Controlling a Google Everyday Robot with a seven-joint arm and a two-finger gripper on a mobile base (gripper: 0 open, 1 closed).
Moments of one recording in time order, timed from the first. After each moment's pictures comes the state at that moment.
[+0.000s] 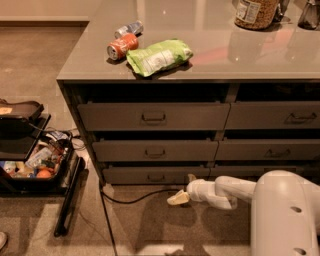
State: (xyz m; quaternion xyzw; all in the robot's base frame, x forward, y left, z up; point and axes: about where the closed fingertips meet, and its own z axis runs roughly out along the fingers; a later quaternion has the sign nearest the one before) arm 0.638 -0.103 0.291 -0.36 0.83 0.22 0.37
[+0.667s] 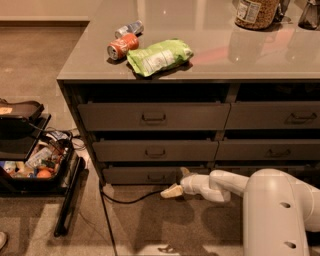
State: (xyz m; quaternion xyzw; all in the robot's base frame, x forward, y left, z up) arm 0.668 -0.075 0.306 -0.37 0.80 0.25 0.40
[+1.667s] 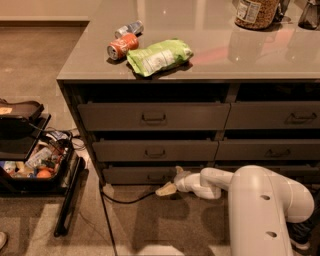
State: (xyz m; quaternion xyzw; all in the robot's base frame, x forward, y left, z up) arm 0.691 -0.052 0.281 -0.38 0.81 0.23 0.39
